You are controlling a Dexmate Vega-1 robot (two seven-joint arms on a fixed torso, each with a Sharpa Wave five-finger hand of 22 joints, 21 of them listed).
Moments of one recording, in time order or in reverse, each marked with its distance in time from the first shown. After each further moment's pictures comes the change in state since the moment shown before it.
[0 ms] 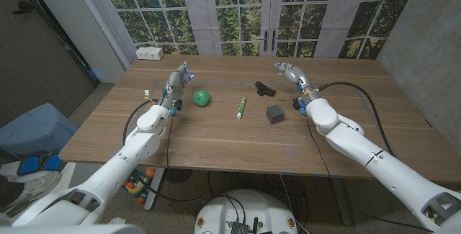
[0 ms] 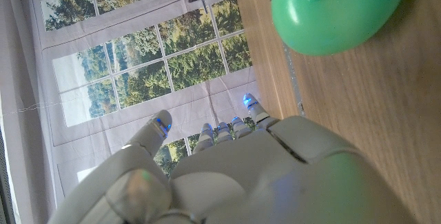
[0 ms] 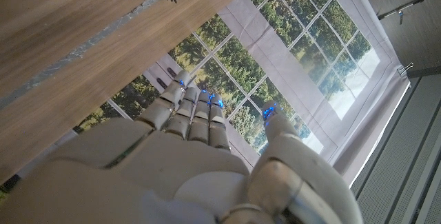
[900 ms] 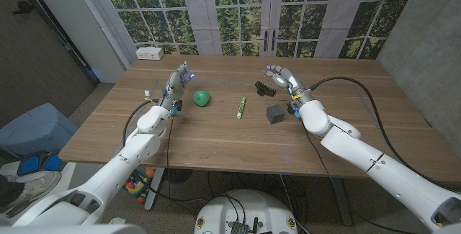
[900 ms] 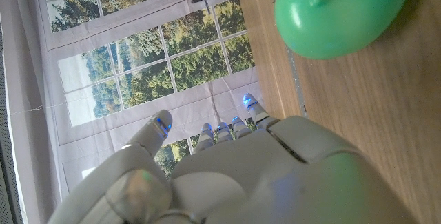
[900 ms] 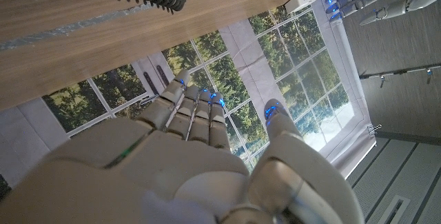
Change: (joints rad) left arm 0.009 0.000 0.000 -0.009 0.002 -0.015 0.002; left_hand 0.000 0.000 0.001 -0.007 0.000 0.000 0.000 0.000 0.000 0.000 0.000 0.000 0.000 0.000 0.000 0.000 0.000 0.009 0.001 -0.009 0.000; right arm -0.017 -0.047 -0.076 -0.181 -0.228 -0.212 -0.021; right_hand 0.005 -0.005 -0.011 -0.011 0.000 0.007 -0.007 0.000 0.000 0.011 -0.011 0.000 0.005 0.018 -0.007 0.008 0.000 0.011 0.003 -0.005 0.000
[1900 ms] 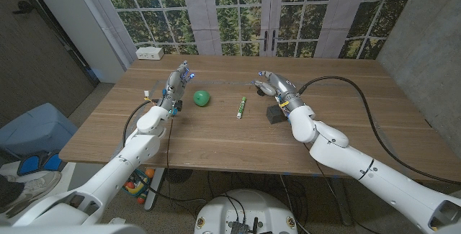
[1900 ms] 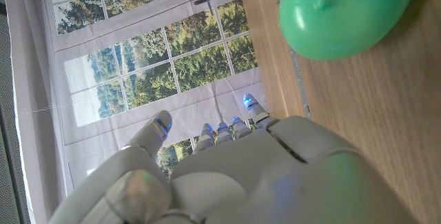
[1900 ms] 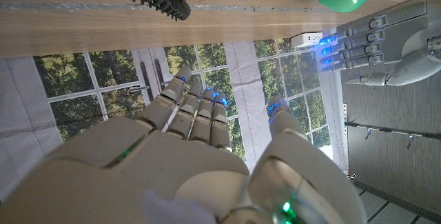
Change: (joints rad) left arm 0.010 0.004 -0.002 -0.012 0.002 -0.012 -0.003; left_hand -0.009 -0.001 0.000 0.000 0.000 0.000 0.000 0.000 0.000 0.000 0.000 0.000 0.000 0.000 0.000 0.000 0.000 0.004 -0.004 -0.010 0.000; right arm 0.013 0.010 -0.127 -0.099 -0.293 -0.240 0.022; right_hand 0.030 -0.020 -0.014 -0.022 0.008 0.024 -0.015 0.007 0.004 0.039 -0.032 0.016 0.014 0.049 -0.009 0.026 0.011 0.043 0.014 0.001 0.005
